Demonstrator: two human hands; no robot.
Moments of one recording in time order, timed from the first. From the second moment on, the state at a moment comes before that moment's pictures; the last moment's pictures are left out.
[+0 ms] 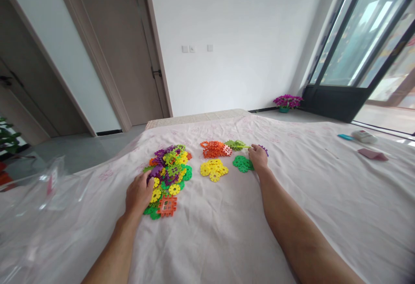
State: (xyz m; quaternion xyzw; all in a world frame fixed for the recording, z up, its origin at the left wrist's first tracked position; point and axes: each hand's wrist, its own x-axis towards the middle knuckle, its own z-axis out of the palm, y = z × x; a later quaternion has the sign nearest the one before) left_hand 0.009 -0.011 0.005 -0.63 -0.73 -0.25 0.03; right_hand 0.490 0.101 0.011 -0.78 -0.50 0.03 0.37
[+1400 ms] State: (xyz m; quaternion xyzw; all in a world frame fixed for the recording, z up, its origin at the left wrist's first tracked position) left_hand 0.008 -0.009 0.004 -0.63 -0.73 -0.24 0.04; right_hand 0.395 0.063 0.036 -0.63 -0.75 -0.04 0.19
